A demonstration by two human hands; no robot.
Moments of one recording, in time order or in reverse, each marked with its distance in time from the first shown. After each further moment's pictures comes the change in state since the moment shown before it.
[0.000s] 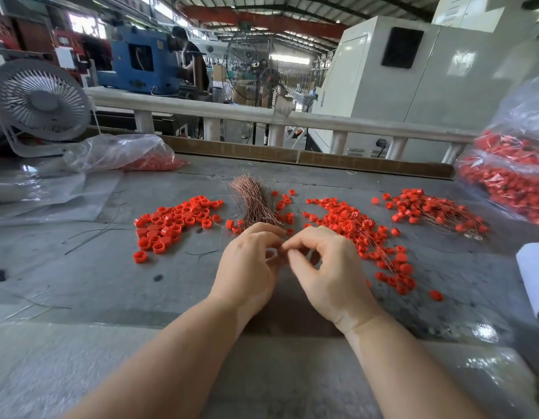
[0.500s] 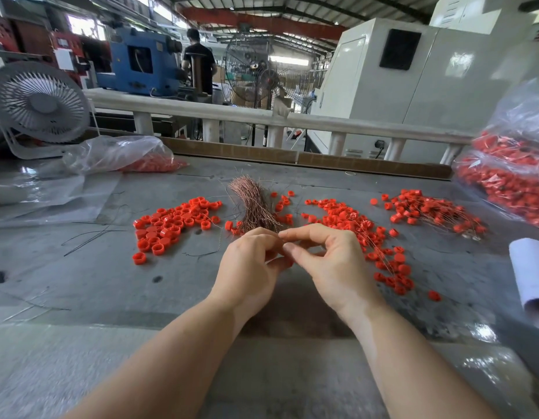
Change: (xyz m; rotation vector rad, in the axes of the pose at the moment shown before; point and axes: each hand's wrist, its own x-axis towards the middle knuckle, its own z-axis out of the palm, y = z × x) left_hand 0.001 0.001 0.000 0.009 0.016 0.051; right_hand 0.006 0.003 -0.005 0.322 -0.025 0.239
